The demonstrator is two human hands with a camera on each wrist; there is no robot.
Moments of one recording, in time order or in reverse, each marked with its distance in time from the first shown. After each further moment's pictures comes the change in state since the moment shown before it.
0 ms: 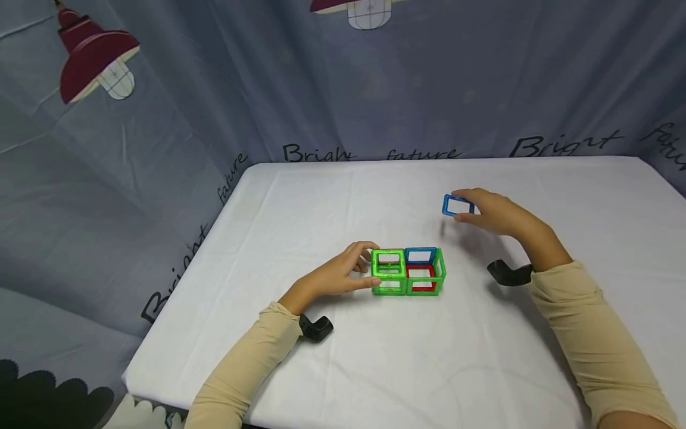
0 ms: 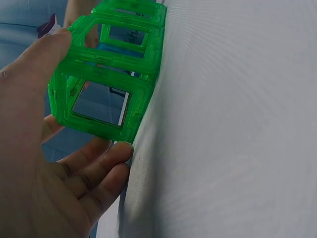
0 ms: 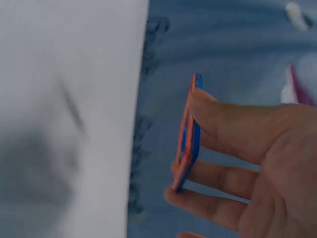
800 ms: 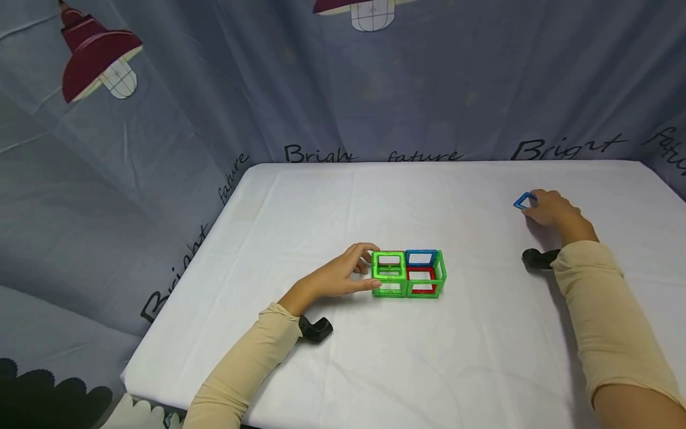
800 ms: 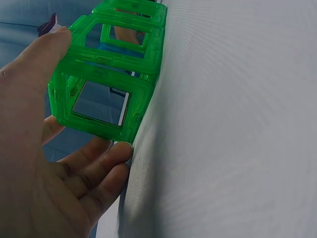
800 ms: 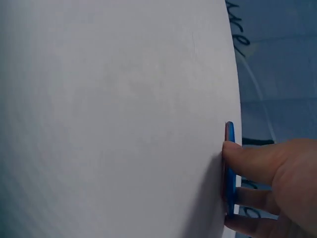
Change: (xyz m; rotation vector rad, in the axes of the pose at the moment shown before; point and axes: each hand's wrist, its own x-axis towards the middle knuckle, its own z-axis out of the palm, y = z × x) left_hand 0.001 0.001 0.000 -0.002 -0.003 -0.030; right_hand 0.010 0.148 0.004 0.037 -0.010 0.427
